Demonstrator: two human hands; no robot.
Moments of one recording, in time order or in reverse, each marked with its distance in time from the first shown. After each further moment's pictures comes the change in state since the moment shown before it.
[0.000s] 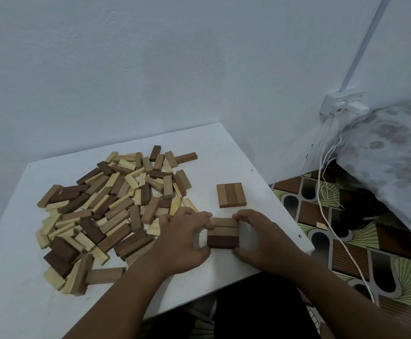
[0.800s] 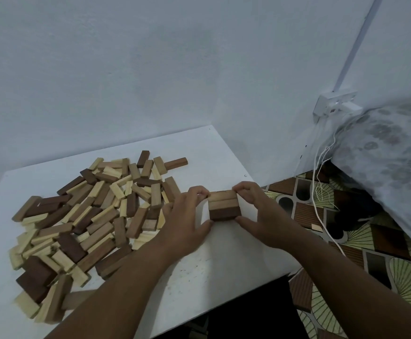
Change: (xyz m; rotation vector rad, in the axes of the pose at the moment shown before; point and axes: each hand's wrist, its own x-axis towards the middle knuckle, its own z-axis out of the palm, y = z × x) left_hand 0.057 0.017 0.000 -0.133 0.121 -0.067; right_hand 0.048 0.013 -0.043 0.144 0.090 -0.053
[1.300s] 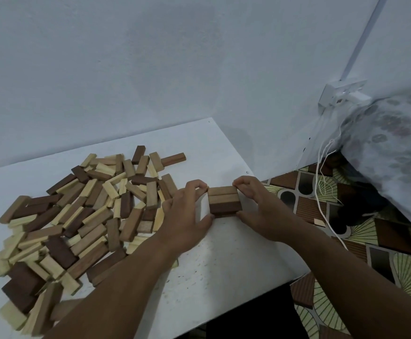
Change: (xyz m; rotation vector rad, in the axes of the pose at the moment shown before) left_hand 0.019 -0.007 0.011 0.012 0.022 -0.082; right_hand 0.023 0.019 0.003 -0.038 -0.036 -0.005
